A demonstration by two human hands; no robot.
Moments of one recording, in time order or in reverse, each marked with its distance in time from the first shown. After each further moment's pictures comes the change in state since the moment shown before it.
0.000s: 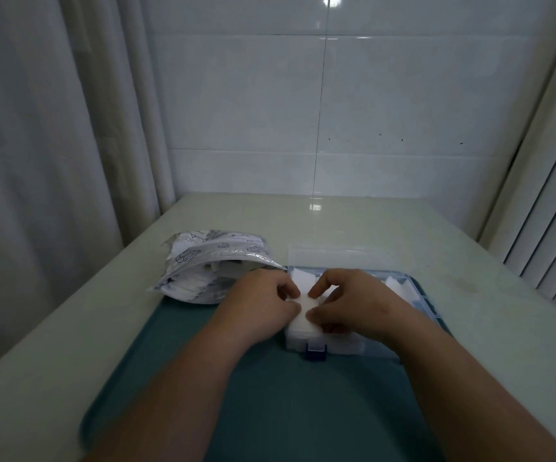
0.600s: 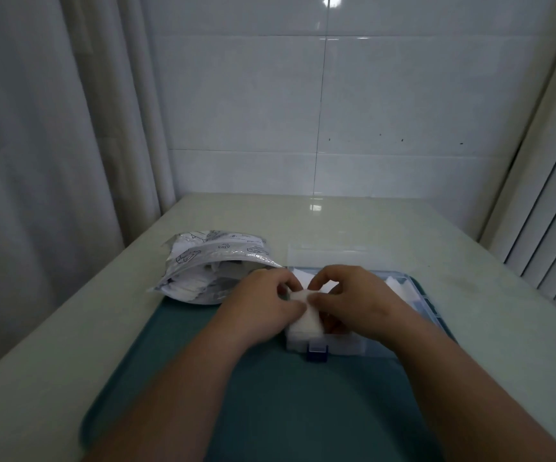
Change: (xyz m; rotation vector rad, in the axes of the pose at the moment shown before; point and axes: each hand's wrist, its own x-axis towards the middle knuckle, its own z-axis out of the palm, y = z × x) left_hand 0.000 0.000 0.000 -0.043 -0.009 0.021; right_hand 0.001 0.002 0.001 -0.027 0.054 -0.087
